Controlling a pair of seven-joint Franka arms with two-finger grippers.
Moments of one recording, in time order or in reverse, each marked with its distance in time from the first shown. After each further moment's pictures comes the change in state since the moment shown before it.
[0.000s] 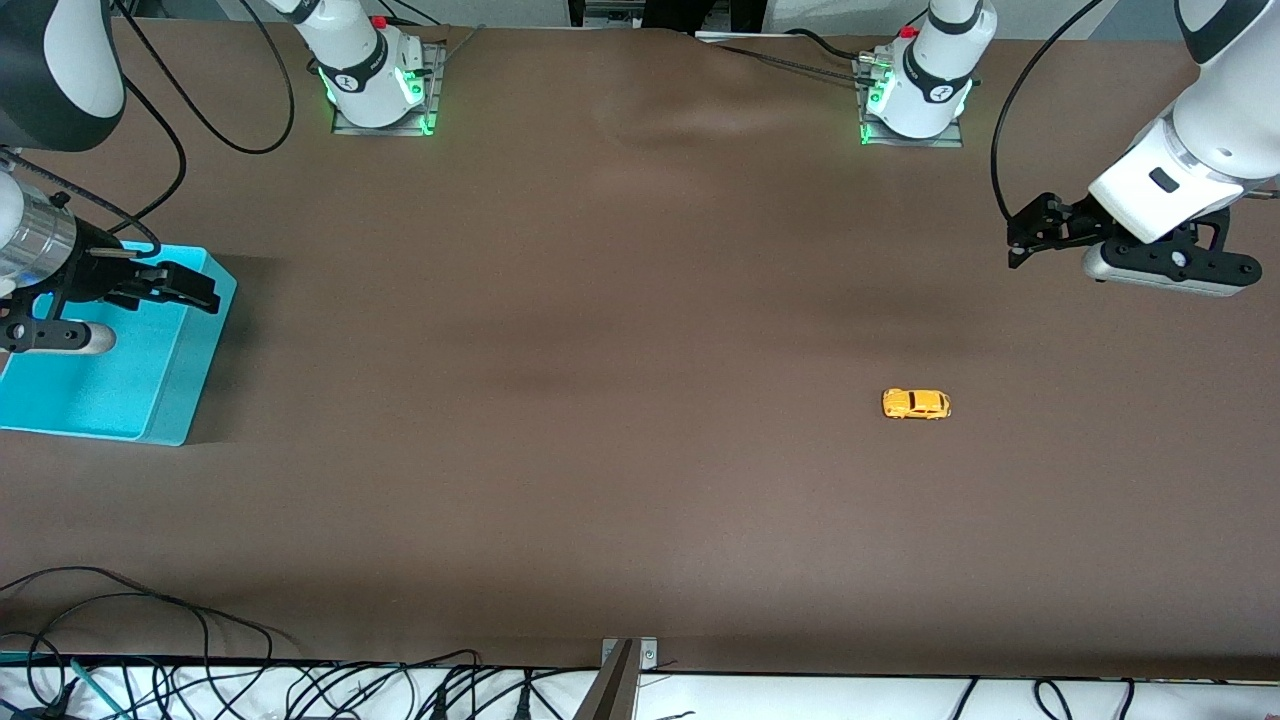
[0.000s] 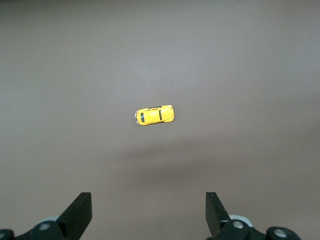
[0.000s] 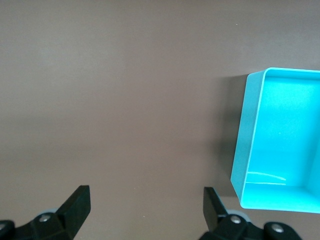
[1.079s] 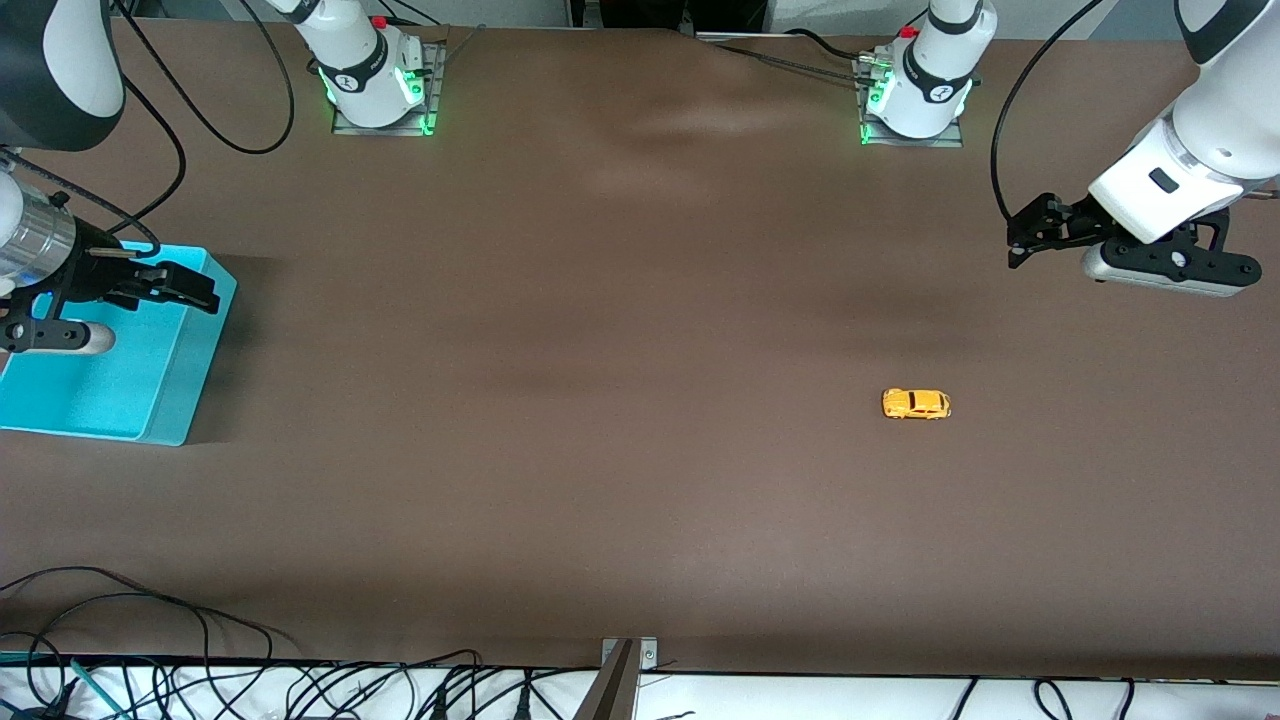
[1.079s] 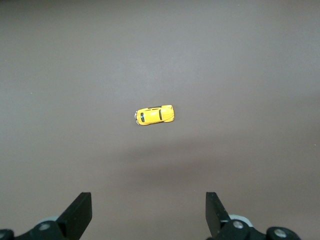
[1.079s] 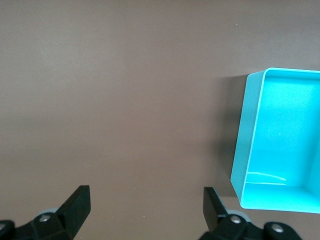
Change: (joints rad) left arm 0.000 0.002 0.000 0.000 0.000 0.000 0.000; right arm 0.000 0.000 0.000 0.000 0.000 0.000 0.000
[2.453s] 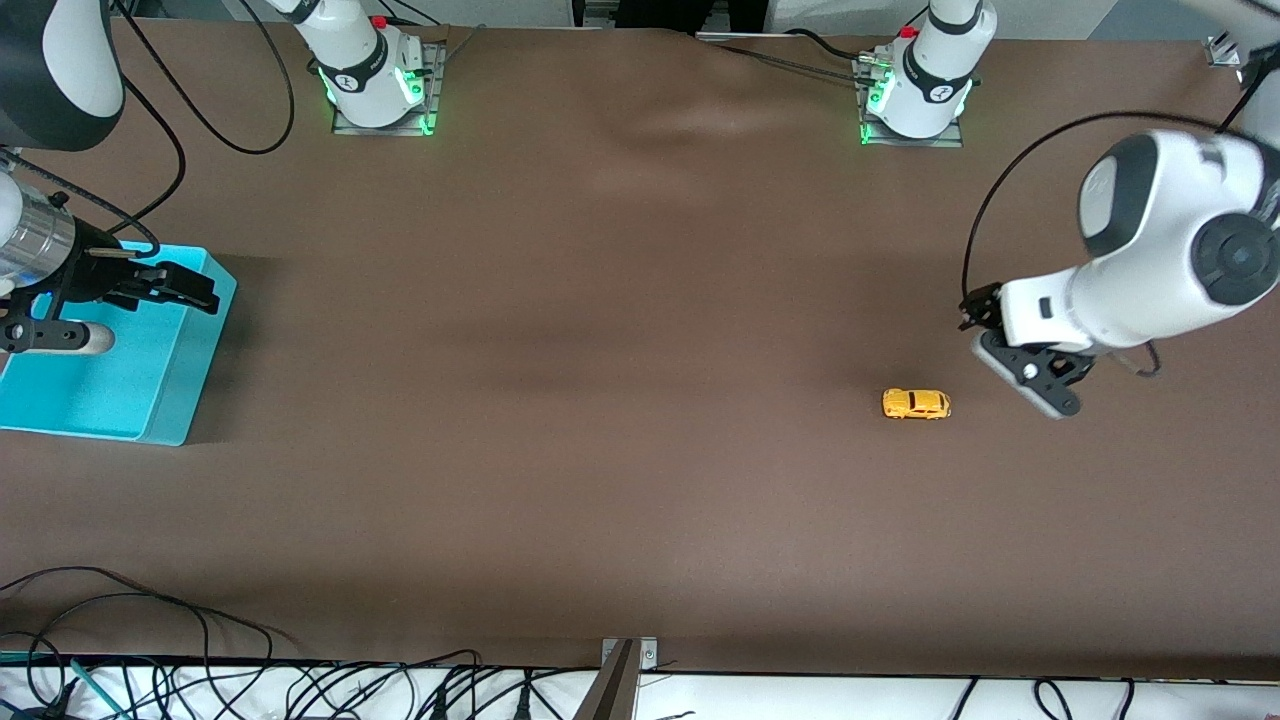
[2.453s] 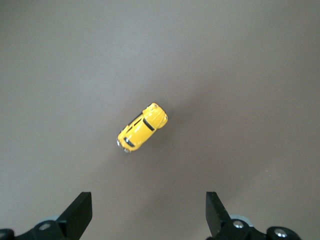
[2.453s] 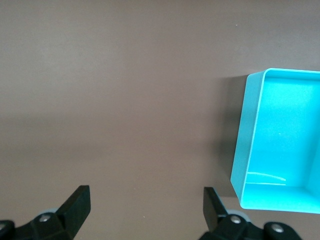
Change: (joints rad) left arm 0.023 0.320 -0.006 -0.030 0.000 0.207 0.675; right arm 0.000 0.001 0.000 0.003 0.000 0.000 0.000
